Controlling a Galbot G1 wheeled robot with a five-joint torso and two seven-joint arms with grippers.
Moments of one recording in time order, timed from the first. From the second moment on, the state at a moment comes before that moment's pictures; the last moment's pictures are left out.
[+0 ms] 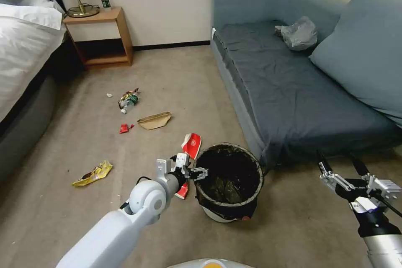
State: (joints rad) left arm 1.10 -1.05 0.03 -1.80 -0.90 0.49 -0.21; right arm -1.89 1.46 0.96 2.25 0.64 0.11 -0.35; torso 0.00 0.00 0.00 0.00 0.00
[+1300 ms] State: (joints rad) left arm 1.22 -1.04 -0.13 -1.94 -0.91 0.49 -0.21; right arm -1.88 1.43 0.95 2.25 0.65 0.11 -0.36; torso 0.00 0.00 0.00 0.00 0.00
